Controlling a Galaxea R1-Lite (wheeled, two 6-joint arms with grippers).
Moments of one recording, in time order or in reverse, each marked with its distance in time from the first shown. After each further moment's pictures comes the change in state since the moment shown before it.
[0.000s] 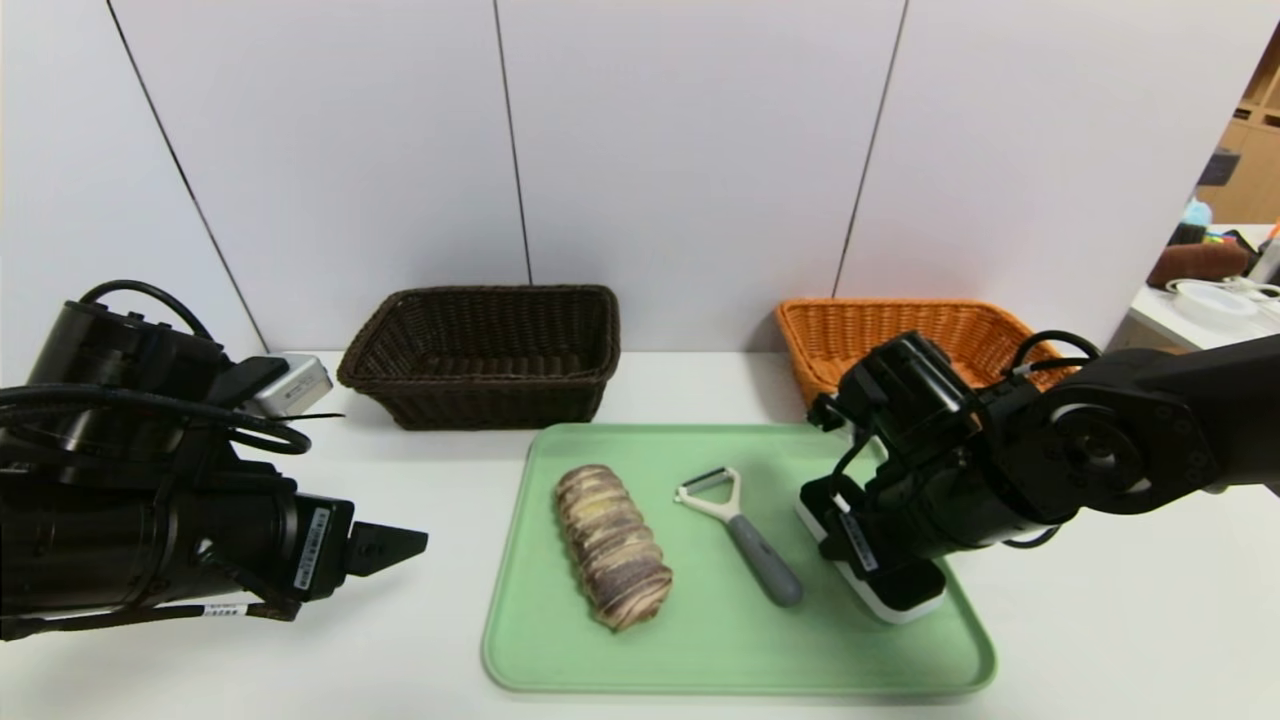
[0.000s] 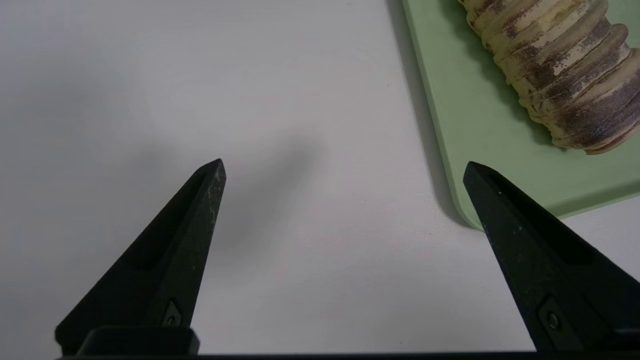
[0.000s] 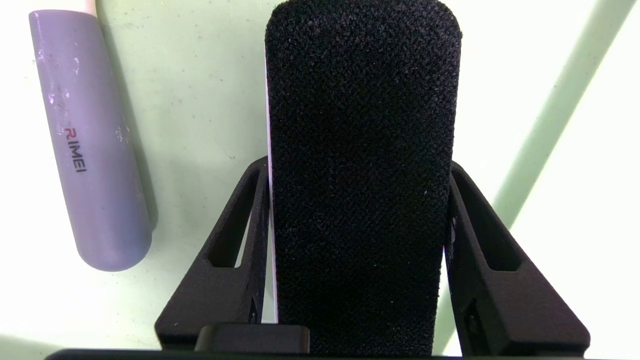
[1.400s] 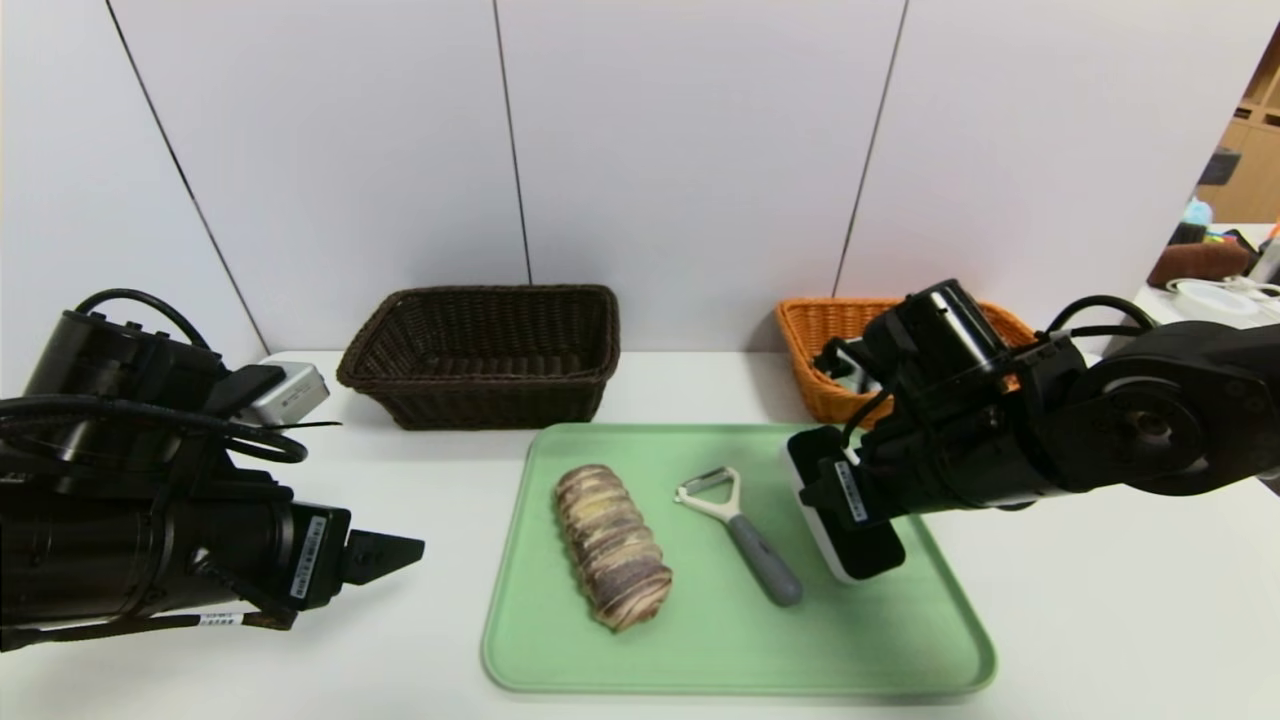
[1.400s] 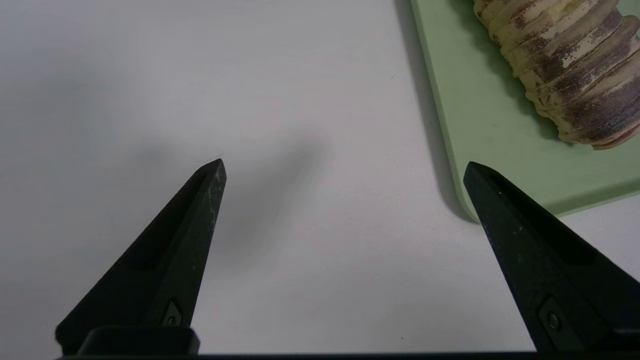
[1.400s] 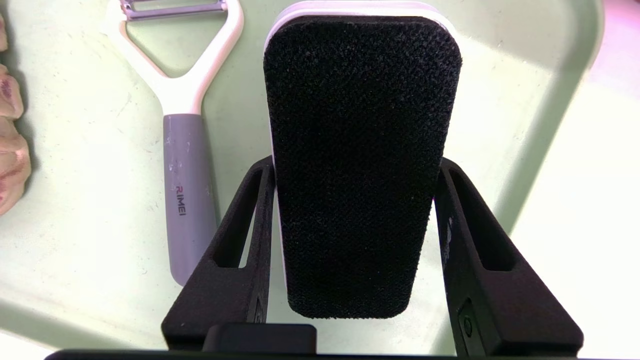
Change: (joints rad) left arm 0.000 -0.006 0.016 0.000 0.003 -0.008; right arm -0.011 -0.061 -0.029 -0.101 0.058 0.010
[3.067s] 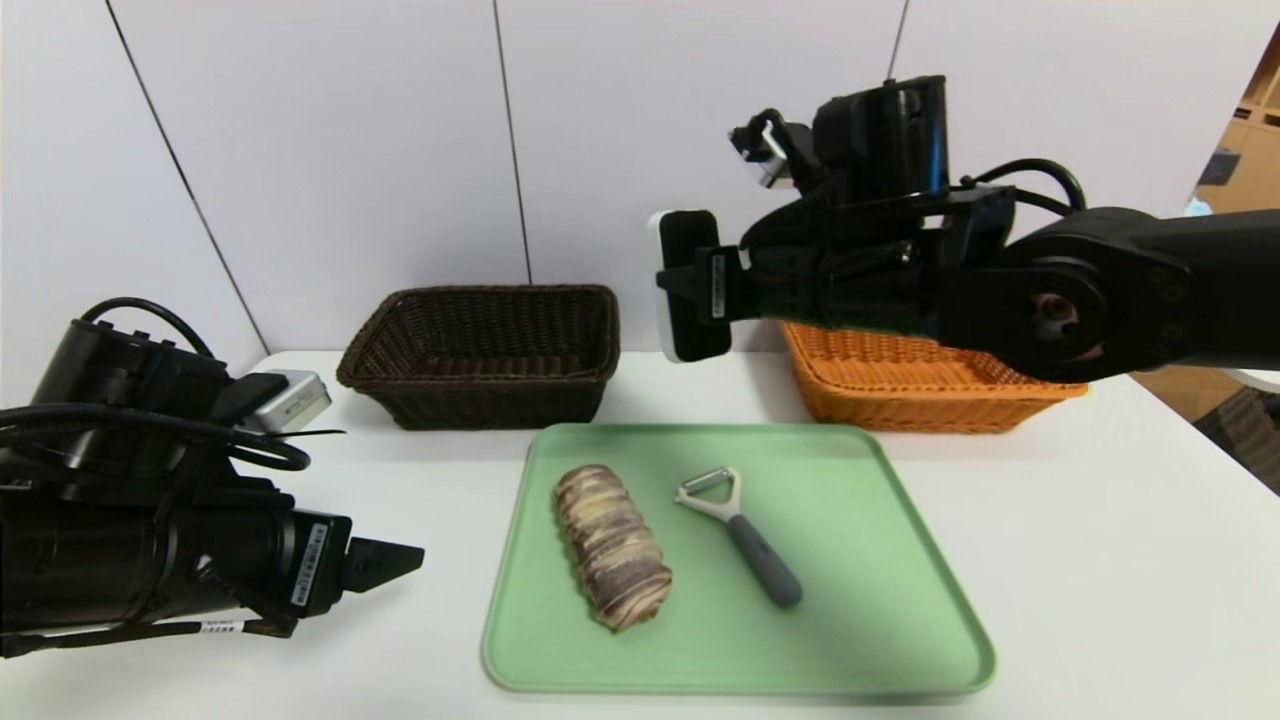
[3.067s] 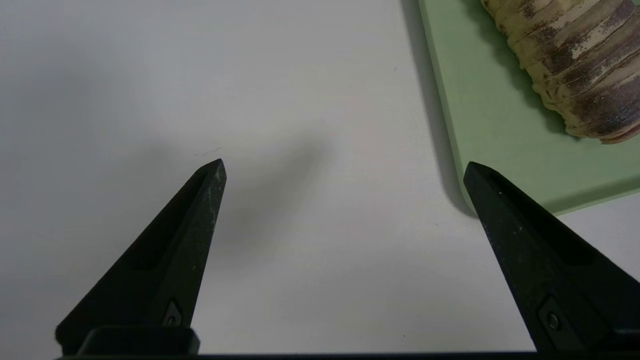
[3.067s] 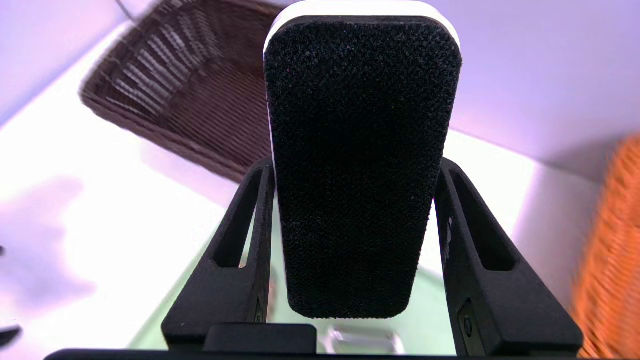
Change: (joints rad) left arm 0.000 0.003 0.013 -0.001 -0.001 -0.003; right arm 0.112 0.116 -0.407 -0.332 0.064 0.006
